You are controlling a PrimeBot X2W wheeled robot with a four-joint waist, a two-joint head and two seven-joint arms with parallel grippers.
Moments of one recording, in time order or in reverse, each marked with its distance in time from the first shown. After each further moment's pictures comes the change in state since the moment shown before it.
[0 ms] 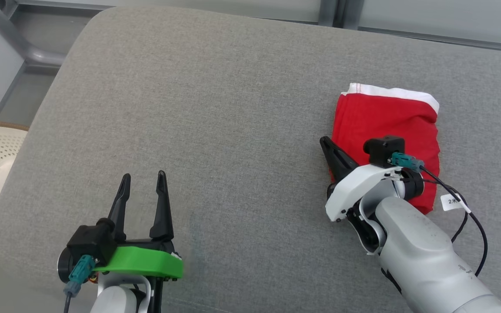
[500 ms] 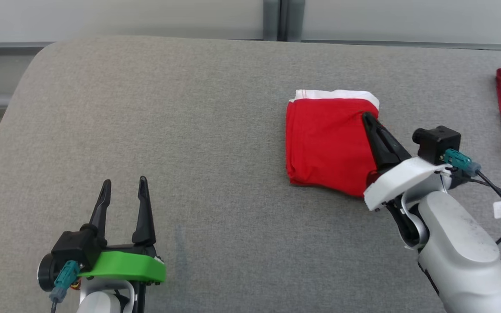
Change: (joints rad) left arm 0.016 0.000 0.085 0.016 0.068 -0.025 0.000; right arm 0.115 -0.110 -0.156 -0.298 -0.112 0.000 0.000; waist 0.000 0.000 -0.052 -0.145
